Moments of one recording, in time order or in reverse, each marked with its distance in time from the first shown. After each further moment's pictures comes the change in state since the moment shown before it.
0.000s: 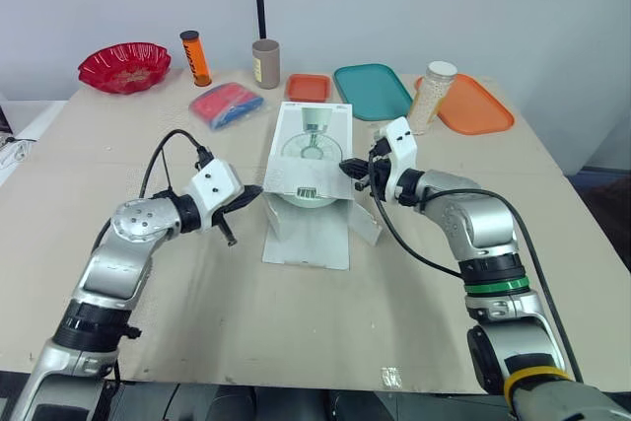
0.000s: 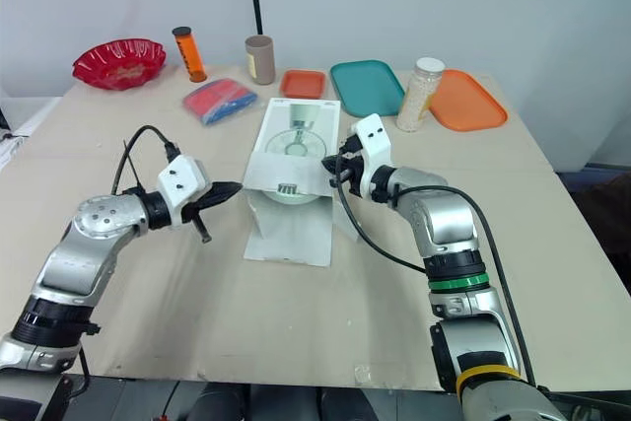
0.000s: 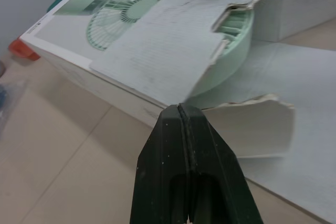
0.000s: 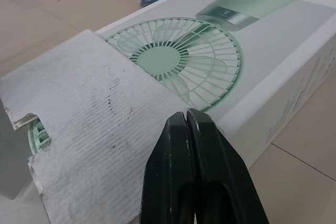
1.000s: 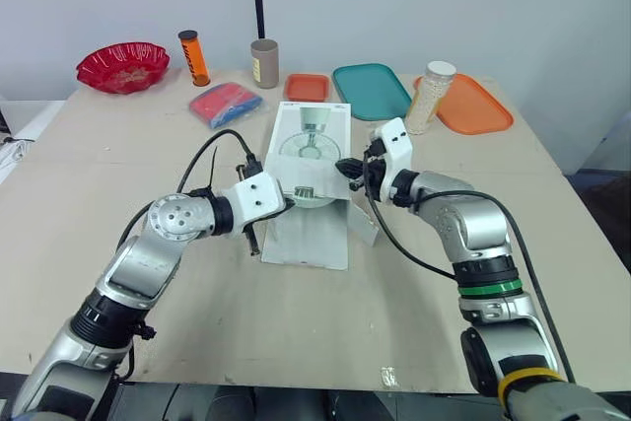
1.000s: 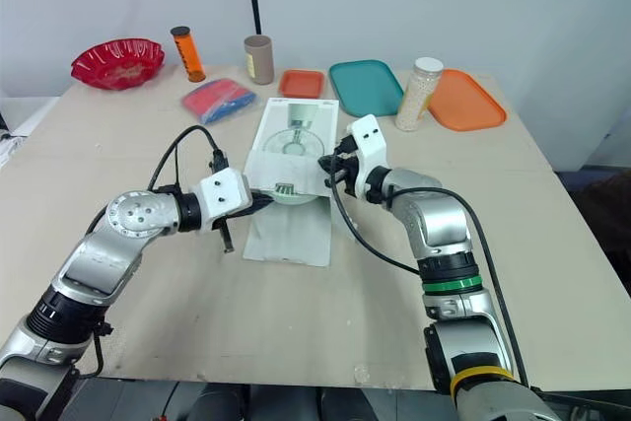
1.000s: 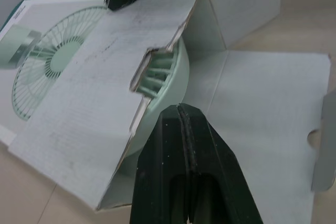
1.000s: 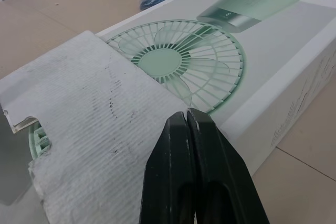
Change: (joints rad) left arm -0.131 0.004 -0.195 -0.029 0.131 0.049 -0.005; right arm 0.005 0.034 0.002 -0.013 -0.017 0.001 -0.015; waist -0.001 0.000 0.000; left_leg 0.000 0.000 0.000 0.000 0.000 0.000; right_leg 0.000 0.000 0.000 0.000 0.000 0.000
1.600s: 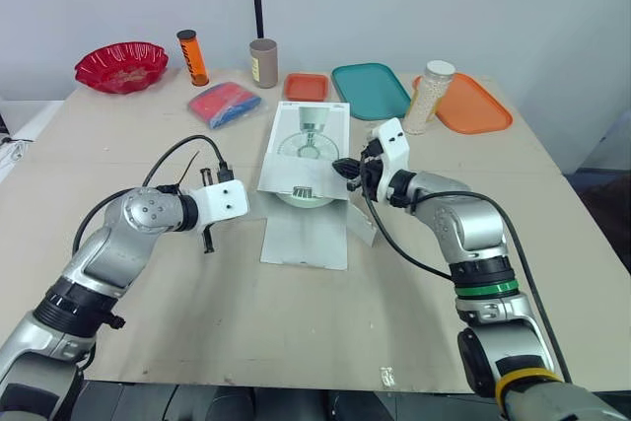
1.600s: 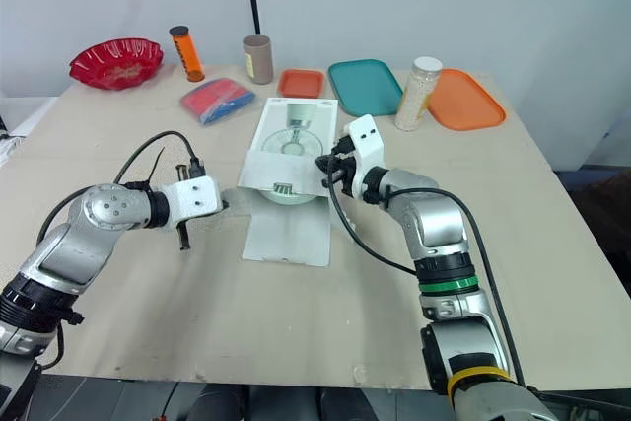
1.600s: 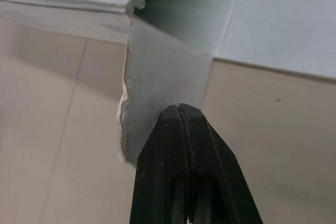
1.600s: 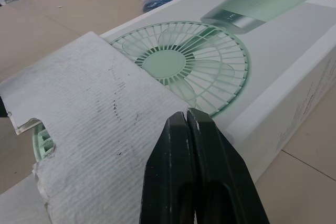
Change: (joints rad) left arm -0.025 0.144 -0.019 0.189 0.171 -0.087 -0.047; right arm 0.005 0.016 0.000 -0.006 -0.002 -0.006 -0.001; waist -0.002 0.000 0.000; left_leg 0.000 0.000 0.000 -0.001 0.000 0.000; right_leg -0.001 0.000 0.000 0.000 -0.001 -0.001
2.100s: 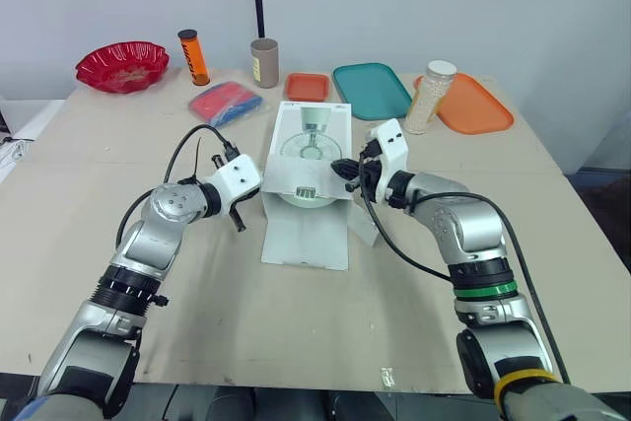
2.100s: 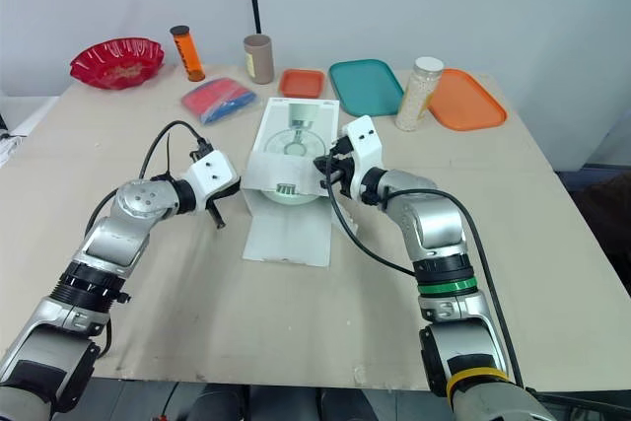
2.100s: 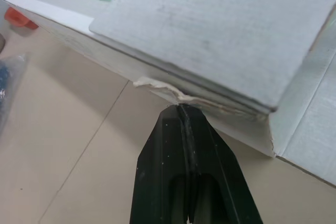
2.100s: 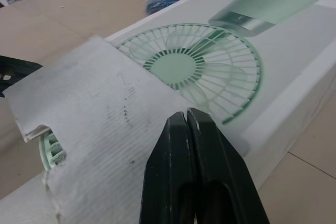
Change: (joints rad) left arm -0.078 -0.251 0.091 0.250 -0.080 -0.065 0.138; right arm 0.003 0.006 0.000 -0.014 0.003 0.015 -0.005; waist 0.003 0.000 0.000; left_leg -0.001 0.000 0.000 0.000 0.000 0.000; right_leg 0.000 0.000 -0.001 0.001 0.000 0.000
